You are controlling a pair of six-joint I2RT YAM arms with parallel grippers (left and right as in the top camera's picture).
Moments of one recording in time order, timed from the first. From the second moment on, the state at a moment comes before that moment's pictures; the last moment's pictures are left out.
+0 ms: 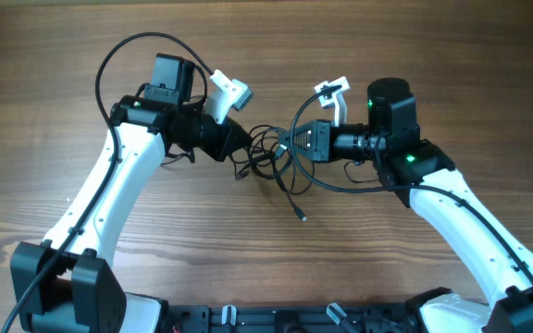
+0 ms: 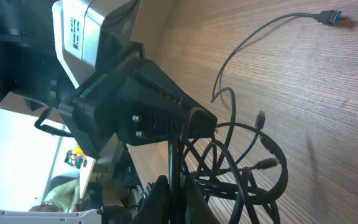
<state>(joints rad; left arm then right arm) -0.23 1.59 1.26 -0.85 0.66 0.29 0.35 1.40 0.90 -0.08 -0.92 0.60</state>
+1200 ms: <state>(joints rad) -0.28 1.51 1.25 -0.46 0.35 -0.55 0.56 1.41 0.90 -0.23 -0.29 0.72</state>
